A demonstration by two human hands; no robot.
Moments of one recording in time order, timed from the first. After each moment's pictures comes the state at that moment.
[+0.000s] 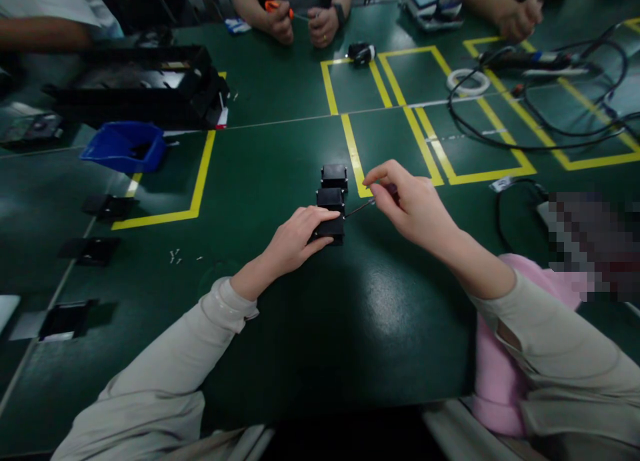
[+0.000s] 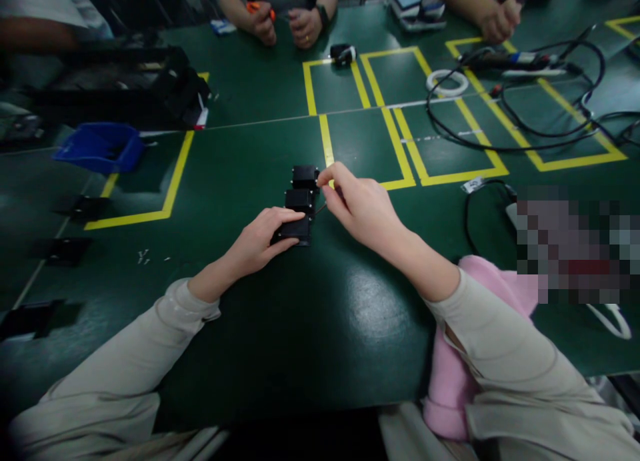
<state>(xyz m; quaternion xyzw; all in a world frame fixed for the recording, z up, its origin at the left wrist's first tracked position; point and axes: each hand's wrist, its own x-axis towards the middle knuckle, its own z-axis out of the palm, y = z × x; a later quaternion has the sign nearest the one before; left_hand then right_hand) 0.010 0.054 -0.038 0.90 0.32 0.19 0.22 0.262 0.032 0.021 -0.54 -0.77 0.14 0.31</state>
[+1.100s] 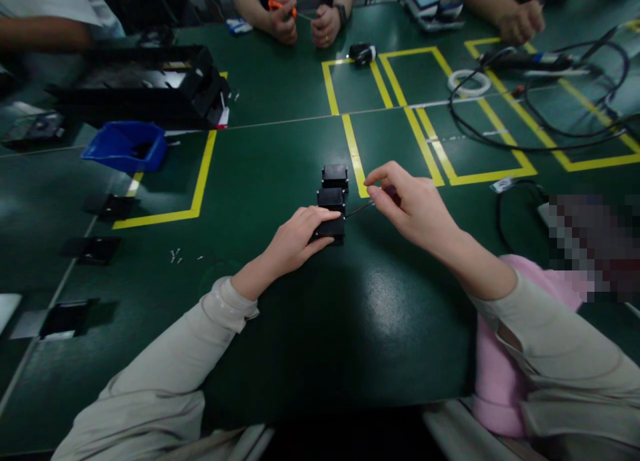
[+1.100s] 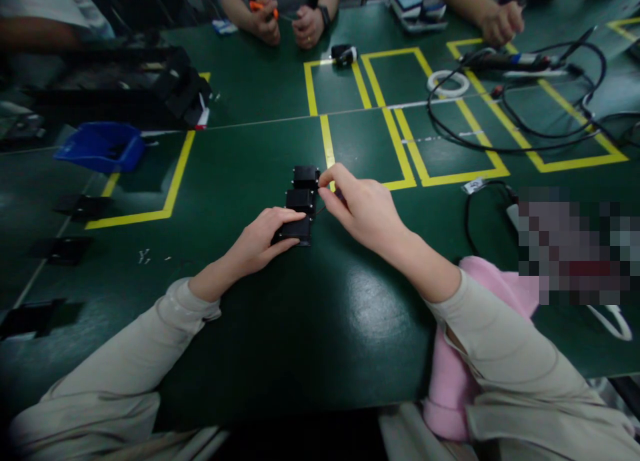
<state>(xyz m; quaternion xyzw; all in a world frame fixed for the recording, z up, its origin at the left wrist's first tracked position) 0.009 0.055 -0.040 0.90 0.32 0.19 0.22 0.262 0.031 0.023 -0.55 -0.77 0.14 0.30</state>
